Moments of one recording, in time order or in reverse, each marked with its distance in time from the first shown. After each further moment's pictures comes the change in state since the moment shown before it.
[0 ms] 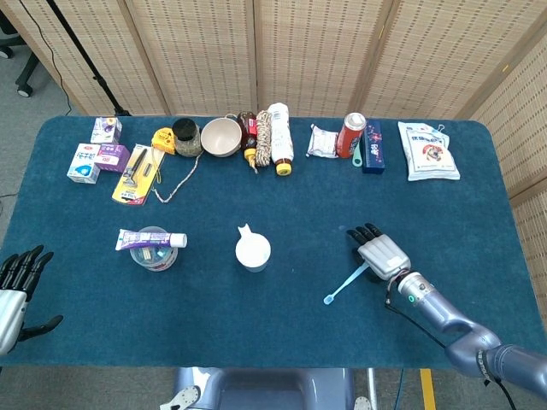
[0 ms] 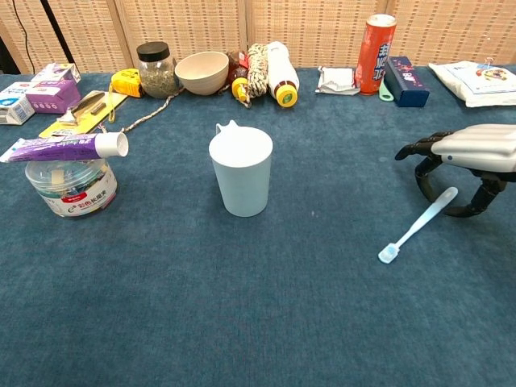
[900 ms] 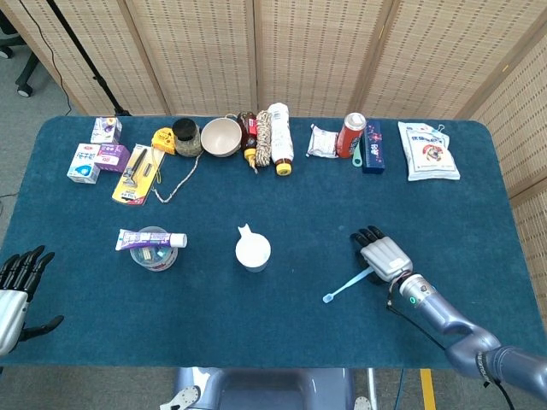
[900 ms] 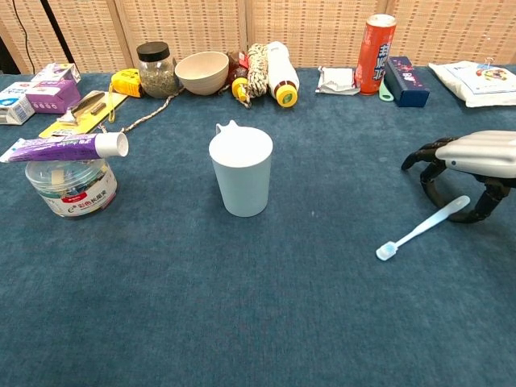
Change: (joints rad) left arm -0.001 0.000 0.001 -0.002 0.000 -0.002 0.003; right arm -0.006 -0.014 -0.023 0.019 0.020 0.013 0.014
